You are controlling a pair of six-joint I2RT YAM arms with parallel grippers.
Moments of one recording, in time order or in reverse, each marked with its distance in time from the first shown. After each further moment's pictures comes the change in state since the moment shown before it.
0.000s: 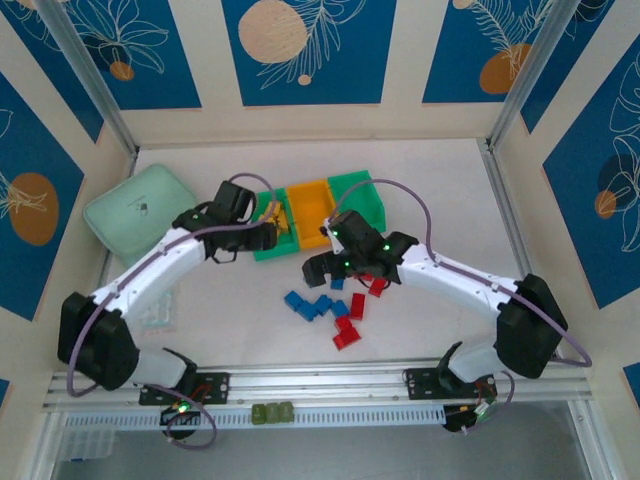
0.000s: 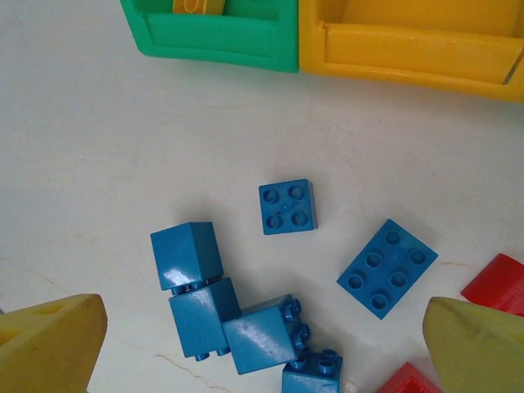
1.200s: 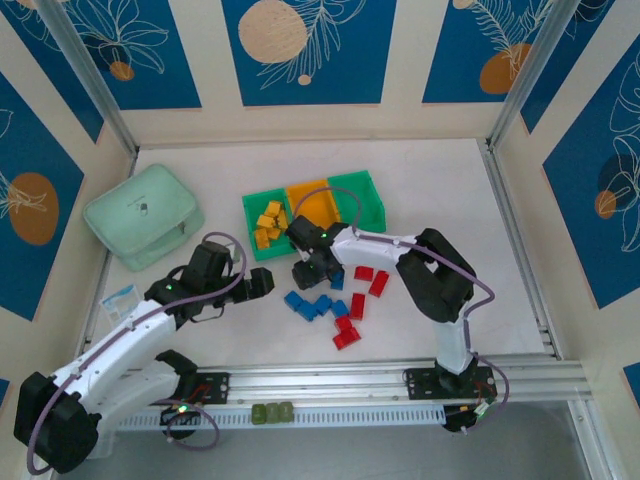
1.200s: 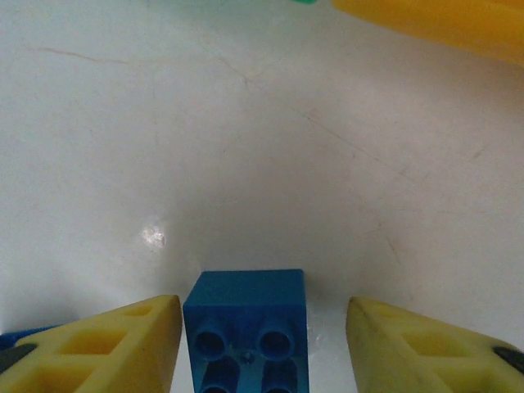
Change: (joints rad) left arm -0.039 -0.447 -0.491 0.163 0.161 -0.264; right arm 0.047 0.537 0.293 -0.097 0.087 -0.103
